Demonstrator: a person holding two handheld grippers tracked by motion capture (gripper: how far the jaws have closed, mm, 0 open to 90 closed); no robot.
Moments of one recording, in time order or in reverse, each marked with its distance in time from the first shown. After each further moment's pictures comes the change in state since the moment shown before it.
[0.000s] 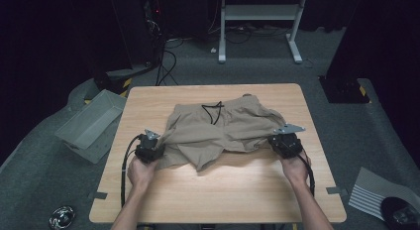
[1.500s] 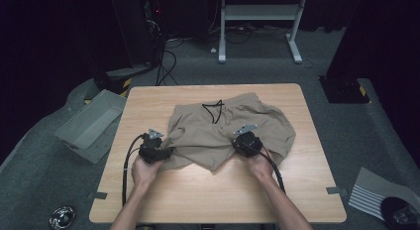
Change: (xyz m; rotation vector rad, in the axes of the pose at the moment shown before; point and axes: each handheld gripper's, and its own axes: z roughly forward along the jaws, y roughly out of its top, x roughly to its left) left arm -0.005 0.005 -0.015 -0.036 -0.132 -0.021; right arm 0.088 0.032 0.058 0.039 0.149 -0.135
